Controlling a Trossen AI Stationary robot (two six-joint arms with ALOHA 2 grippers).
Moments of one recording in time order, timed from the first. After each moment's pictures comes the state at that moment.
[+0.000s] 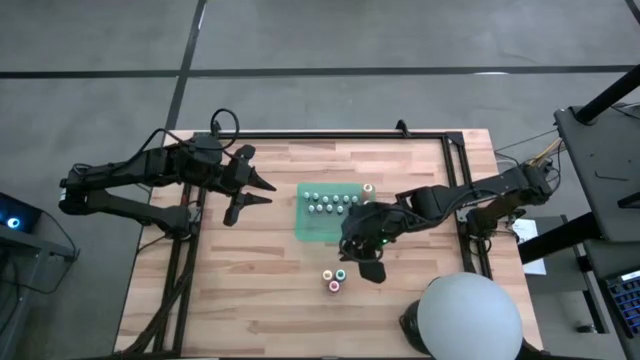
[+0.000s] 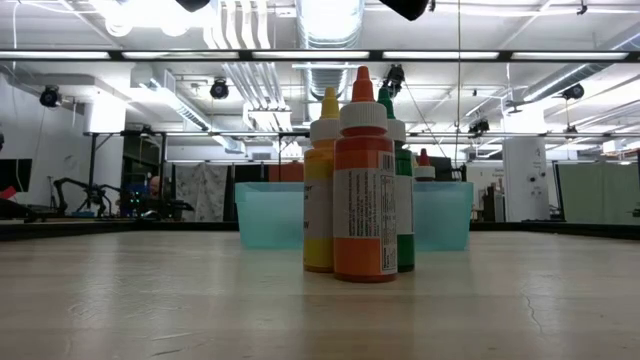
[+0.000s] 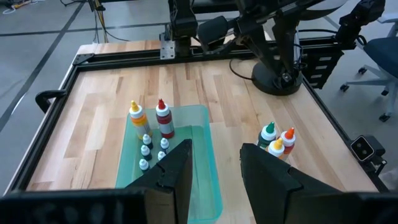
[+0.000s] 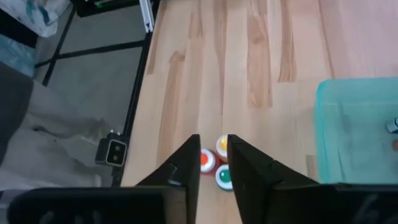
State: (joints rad) left arm 0.10 0.94 1.15 -0.64 0.19 0.12; right arm 0.25 1.56 1.45 -0.63 -0.14 0.36
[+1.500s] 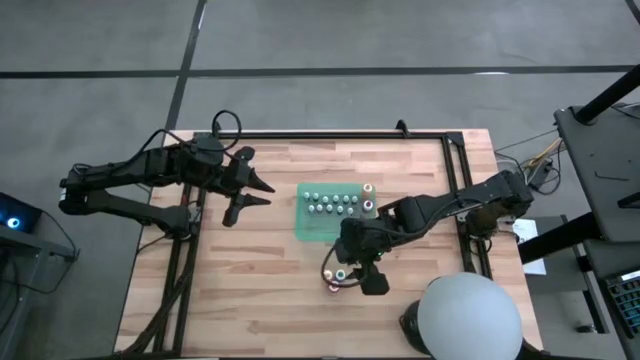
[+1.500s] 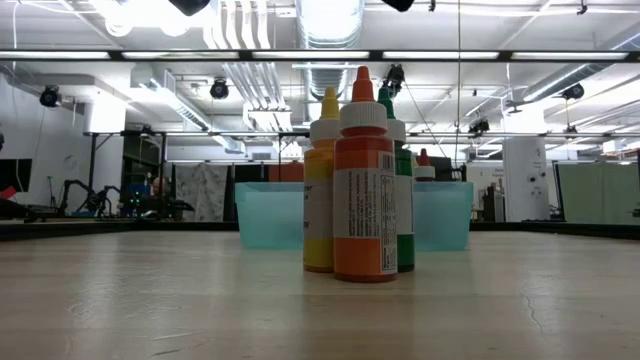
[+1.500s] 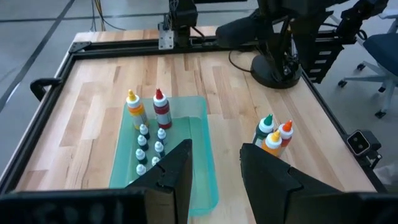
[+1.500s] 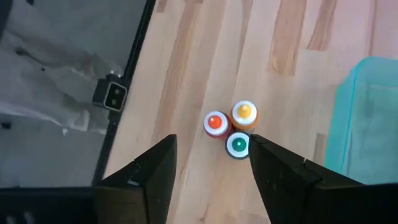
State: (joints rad) left arm 0.10 0.94 1.15 -0.67 0.19 0.10; right arm 0.30 1.73 1.67 -0.91 -0.18 0.19
